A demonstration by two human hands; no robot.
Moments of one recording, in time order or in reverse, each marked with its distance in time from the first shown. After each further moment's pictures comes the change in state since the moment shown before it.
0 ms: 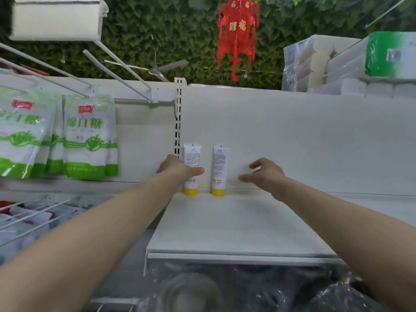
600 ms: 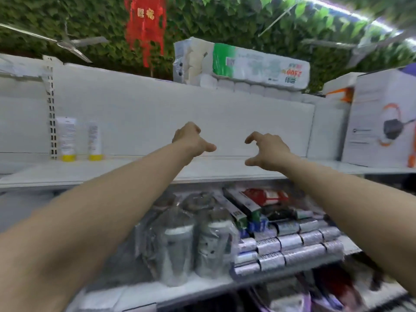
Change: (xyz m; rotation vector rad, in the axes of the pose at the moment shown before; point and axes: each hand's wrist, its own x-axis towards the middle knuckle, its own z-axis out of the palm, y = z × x) left_hand -0.330 0.214 0.180 -0.156 -0.299 0.361; right_hand -0.229 0.125 -0.354 -0.770 0.195 -0.094
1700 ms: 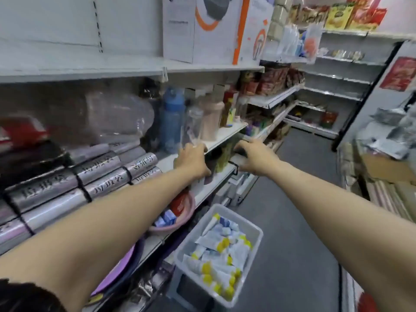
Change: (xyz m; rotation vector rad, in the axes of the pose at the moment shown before) left_hand -0.059 0.115 0.737 0.338 -0.763 0.365; right_hand -0.148 0.654 0.033 -0.347 -0.368 0.590
